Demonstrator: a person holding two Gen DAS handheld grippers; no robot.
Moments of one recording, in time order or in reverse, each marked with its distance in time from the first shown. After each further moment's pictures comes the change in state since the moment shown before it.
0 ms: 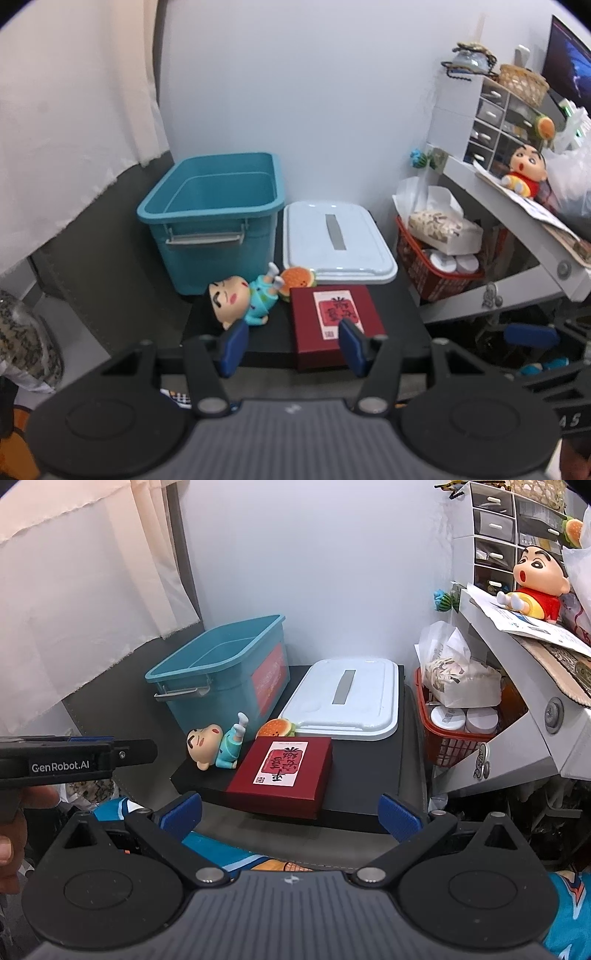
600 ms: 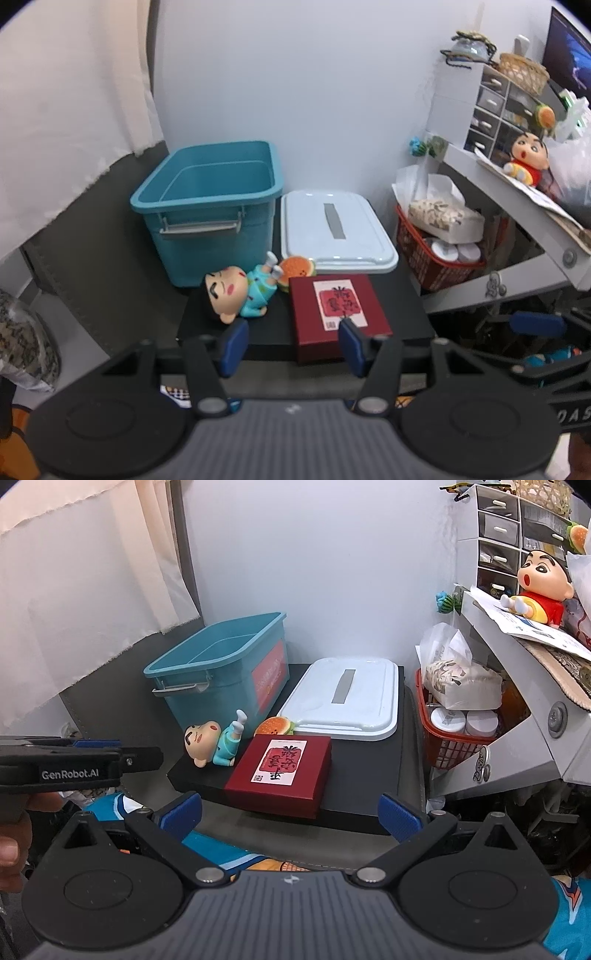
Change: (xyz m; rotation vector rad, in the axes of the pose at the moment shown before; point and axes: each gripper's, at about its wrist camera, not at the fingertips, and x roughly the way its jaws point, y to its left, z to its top) left arm 0.022 -0.005 0.000 0.036 0.079 0.011; right arm 0.003 0.003 -0.002 -0.029 0.007 -0.017
